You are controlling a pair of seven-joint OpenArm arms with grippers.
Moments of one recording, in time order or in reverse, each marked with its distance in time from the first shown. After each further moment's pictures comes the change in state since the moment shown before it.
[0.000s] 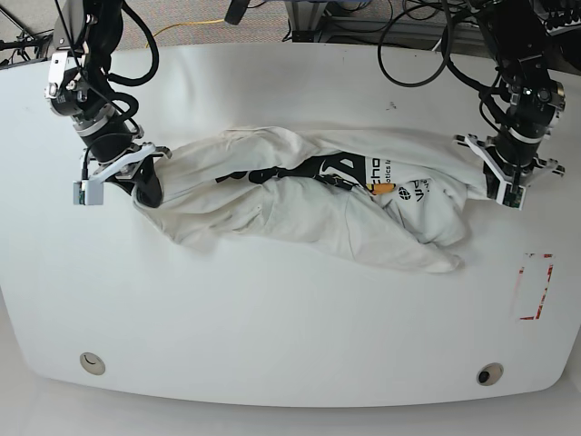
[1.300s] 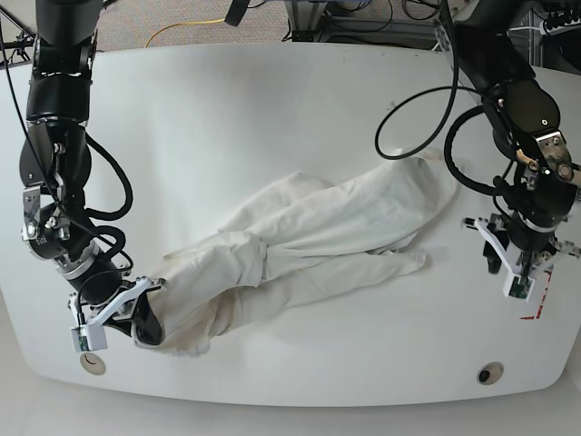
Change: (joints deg) left arm -20.5 1.6 4.3 0.0 0.2 -3.8 21.9; right arm 37.6 11.0 -19.0 -15.1 -0.3 -0.2 -0.6
